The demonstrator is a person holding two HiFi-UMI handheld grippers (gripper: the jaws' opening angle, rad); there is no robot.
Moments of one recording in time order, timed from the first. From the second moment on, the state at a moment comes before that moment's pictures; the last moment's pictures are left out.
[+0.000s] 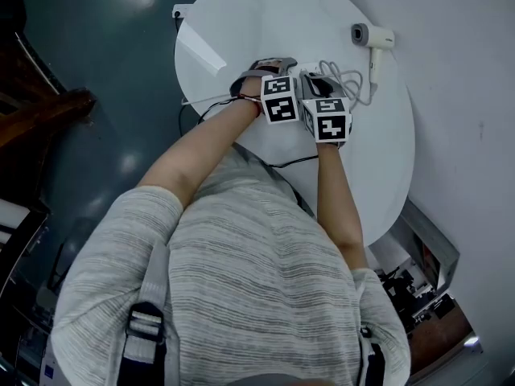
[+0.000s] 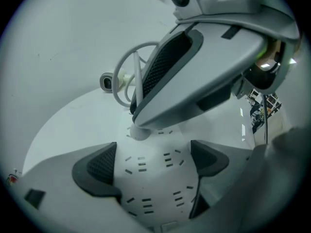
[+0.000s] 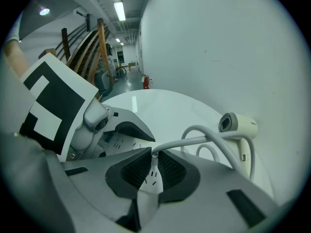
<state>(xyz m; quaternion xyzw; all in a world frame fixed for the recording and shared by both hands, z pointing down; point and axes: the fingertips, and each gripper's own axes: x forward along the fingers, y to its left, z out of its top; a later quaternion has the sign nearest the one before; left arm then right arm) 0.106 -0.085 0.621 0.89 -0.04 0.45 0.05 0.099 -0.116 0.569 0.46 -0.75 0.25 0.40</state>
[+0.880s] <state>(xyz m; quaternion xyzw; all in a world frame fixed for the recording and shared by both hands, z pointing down) 0.107 -0.074 0.626 0.88 0.01 0.48 0.05 0.104 -0.105 0.566 0.46 -0.73 0.29 0.42</state>
